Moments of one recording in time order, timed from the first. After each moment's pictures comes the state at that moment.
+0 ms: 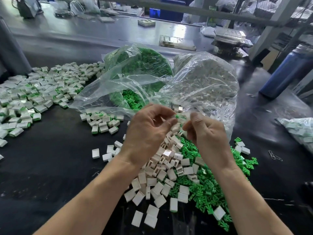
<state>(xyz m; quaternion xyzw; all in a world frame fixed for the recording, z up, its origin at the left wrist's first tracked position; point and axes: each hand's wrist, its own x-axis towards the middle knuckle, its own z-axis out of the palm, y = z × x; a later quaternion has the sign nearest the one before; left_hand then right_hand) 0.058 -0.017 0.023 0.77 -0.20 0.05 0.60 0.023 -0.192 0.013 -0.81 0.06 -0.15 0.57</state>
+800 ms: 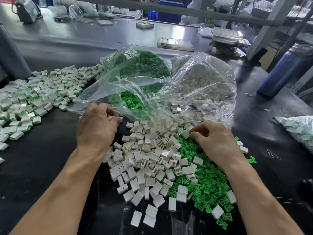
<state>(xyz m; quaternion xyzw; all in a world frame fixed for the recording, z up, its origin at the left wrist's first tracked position) 0.110 0.063 0.001 0.93 0.04 0.12 0.35 0.029 -0.231 0.005 -0.93 0.15 -0.09 0.32</state>
